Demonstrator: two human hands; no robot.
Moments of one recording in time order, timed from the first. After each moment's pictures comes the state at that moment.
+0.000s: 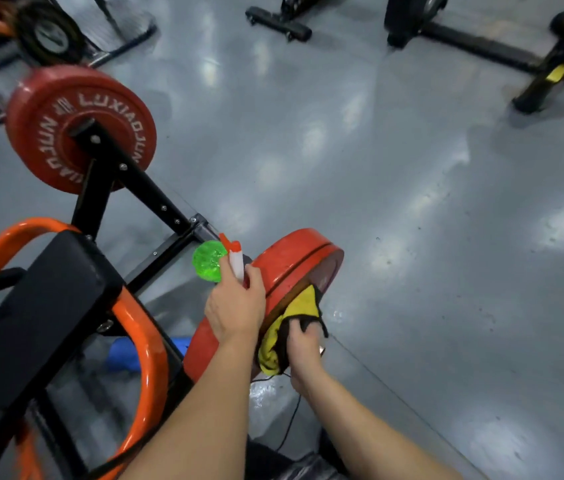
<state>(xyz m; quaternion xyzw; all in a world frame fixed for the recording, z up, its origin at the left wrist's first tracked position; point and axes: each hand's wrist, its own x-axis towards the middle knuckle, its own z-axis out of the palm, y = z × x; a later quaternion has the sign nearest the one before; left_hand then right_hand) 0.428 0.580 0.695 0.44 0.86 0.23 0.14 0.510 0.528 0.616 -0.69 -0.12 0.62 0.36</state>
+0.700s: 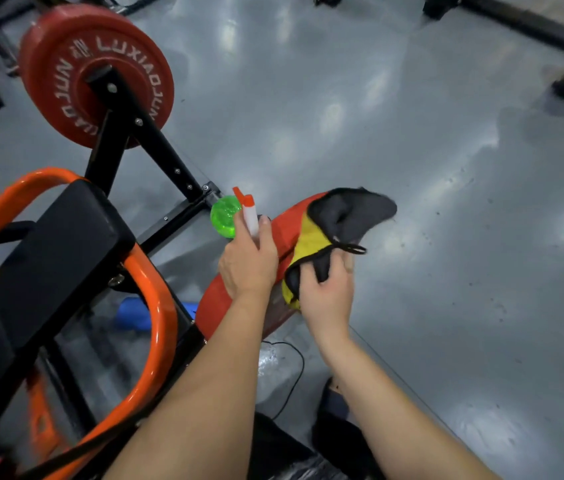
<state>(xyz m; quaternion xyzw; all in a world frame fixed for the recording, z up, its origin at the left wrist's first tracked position) 0.412 0.575 0.680 0.43 0.84 0.27 0.17 0.517 0.532 0.669 -0.67 -0.46 0.37 0.45</state>
